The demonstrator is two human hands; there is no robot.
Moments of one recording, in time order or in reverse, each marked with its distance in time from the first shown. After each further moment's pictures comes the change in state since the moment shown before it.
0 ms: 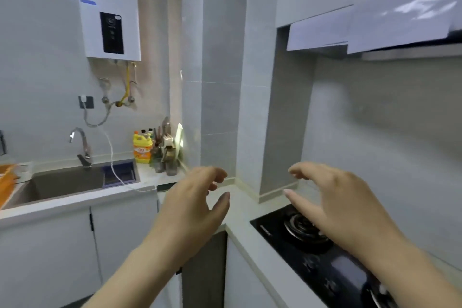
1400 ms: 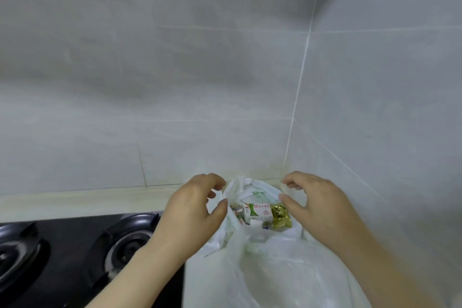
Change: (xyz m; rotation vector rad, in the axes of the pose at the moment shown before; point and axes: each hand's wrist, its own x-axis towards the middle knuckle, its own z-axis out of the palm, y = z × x) left_hand -0.017 0.396 0.398 -0.682 -0.801 0.606; right_hand -0.329 0.346 -0.136 -0.396 0.086 1.174
